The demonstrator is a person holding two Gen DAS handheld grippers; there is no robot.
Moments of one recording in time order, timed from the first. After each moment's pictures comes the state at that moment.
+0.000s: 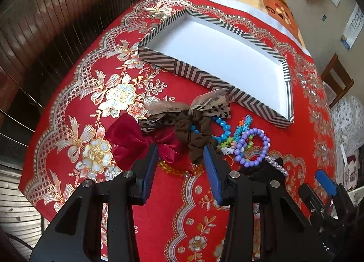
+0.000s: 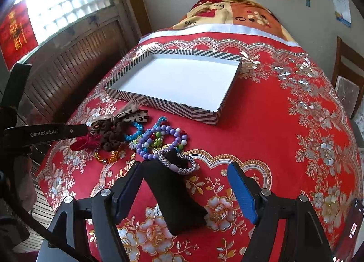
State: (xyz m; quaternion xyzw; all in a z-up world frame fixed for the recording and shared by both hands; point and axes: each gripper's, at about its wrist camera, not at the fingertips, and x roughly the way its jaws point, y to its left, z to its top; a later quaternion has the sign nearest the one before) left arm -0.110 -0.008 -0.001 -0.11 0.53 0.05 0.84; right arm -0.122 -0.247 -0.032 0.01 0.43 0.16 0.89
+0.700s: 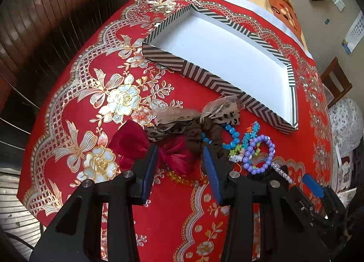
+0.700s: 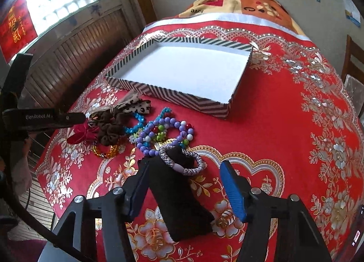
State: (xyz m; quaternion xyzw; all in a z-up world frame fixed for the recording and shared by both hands) left arm -0.092 0.015 -0.008 -0.13 0.55 0.03 0.83; right arm -0.107 -0.237 -0.051 0.00 0.46 0.18 0.87
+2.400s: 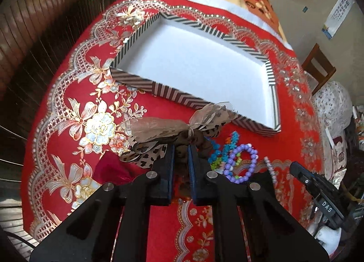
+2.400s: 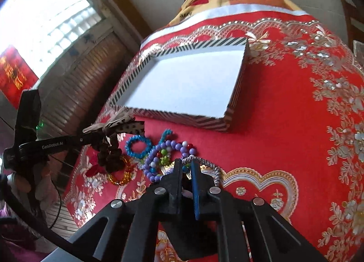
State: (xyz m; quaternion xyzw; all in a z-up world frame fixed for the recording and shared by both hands) left arm -0.061 0.007 0.012 -0.10 0.54 -0.04 0.83; right arm -0.080 -0.274 -0.047 0.14 0.45 0.21 0.86
